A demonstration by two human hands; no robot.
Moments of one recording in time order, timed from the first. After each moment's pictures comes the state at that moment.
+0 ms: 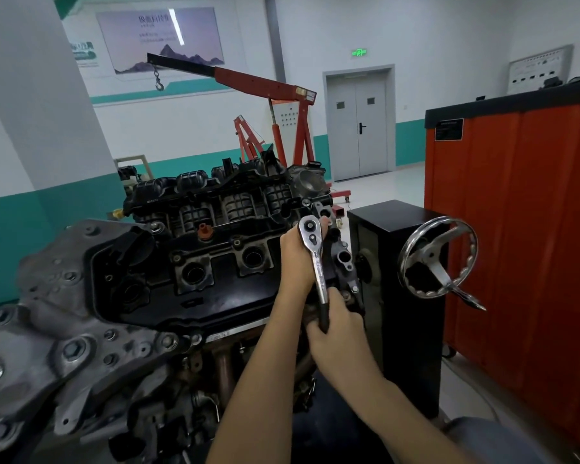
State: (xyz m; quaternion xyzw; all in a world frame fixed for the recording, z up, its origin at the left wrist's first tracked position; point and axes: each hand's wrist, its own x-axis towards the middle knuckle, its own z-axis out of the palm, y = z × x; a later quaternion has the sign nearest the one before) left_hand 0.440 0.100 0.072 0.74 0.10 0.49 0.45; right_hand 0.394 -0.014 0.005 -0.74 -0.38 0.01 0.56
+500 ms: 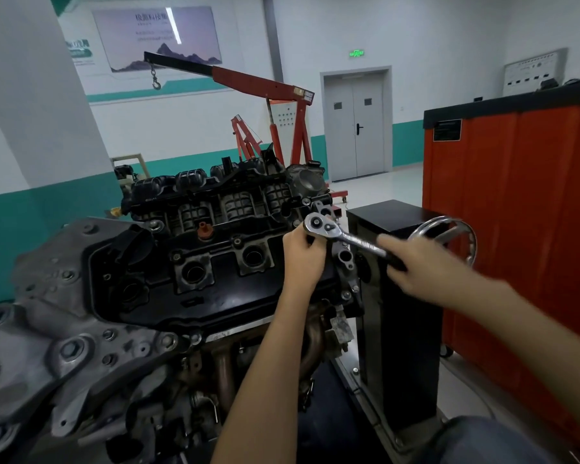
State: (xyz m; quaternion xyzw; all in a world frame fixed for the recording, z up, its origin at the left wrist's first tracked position) left_hand 0.440 0.103 0.062 0.74 0.08 0.50 0.45; right_hand 0.505 -0.081 0.077 -0.83 -0.50 -0.17 0.19
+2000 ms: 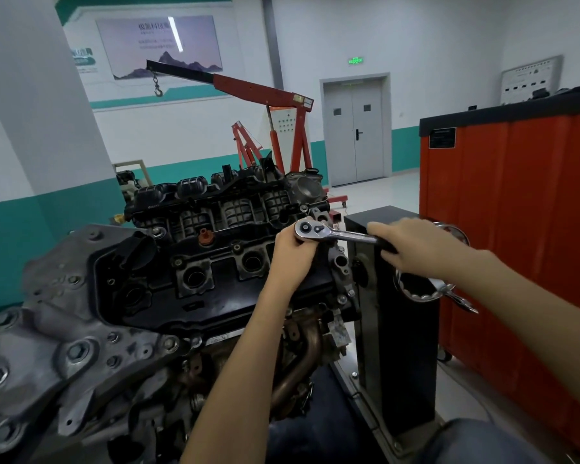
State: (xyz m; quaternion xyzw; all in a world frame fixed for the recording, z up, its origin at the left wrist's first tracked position) left_hand 0.410 0.097 0.089 0.78 0.03 0.41 0.47; right_hand 0.523 -0.078 0.114 -0.81 -0.53 -0.23 0.07
